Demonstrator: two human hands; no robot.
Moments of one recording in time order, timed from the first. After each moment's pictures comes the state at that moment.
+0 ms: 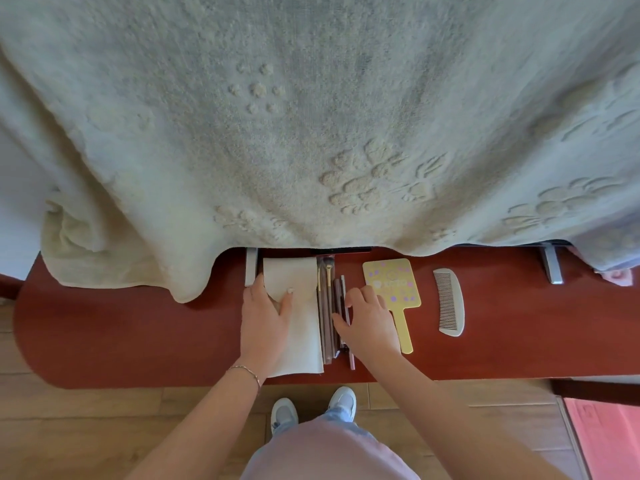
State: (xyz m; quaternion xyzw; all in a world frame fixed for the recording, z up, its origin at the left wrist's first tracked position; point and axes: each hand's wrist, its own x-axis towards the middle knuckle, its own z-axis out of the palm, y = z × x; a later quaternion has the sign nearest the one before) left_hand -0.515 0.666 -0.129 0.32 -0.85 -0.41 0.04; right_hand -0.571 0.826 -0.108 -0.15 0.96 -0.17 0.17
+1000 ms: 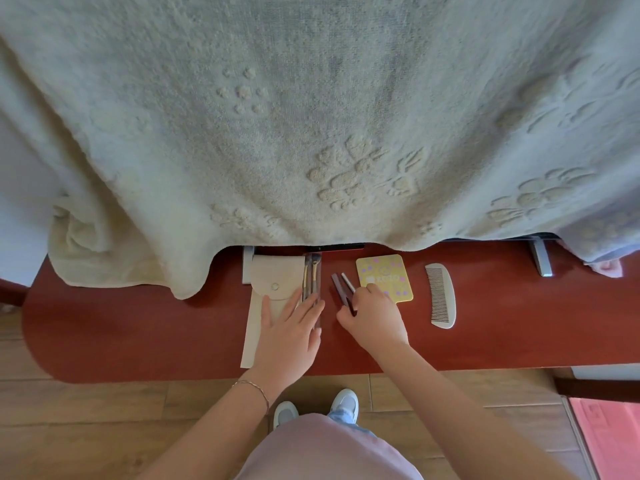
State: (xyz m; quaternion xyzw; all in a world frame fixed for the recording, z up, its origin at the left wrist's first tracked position) left_hand -0.492 0.698 -0.123 0.00 -0.99 -0.11 -0.05; right_hand -0.574 0.840 -0.089 -0.14 0.96 -0.19 0.15
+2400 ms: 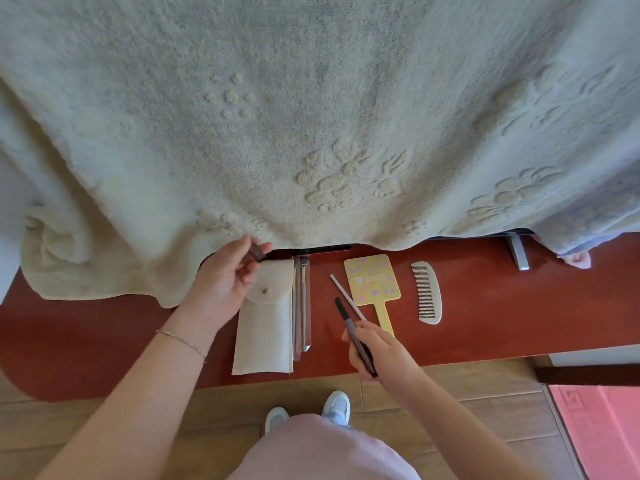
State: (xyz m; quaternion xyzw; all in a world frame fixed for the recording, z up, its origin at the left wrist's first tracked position) left_hand -0.547 0.621 -0.044 0.28 -0.45 -0.85 0.01; right_hand -0.529 0.874 -0.057 0.04 0.71 -0.58 0.41
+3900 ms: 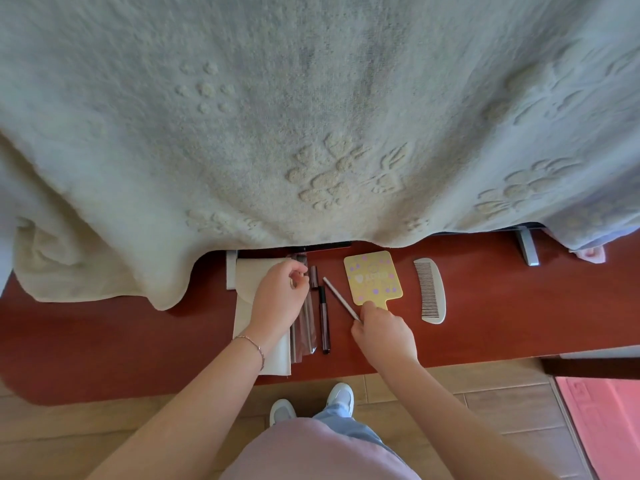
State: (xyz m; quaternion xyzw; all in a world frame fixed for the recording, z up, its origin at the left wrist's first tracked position) left_hand -0.560 0.691 -0.089 0.20 -0.88 -0.42 -0.01; right_hand -0.563 0.865 -0.089 -0.07 0.97 -0.10 0.22
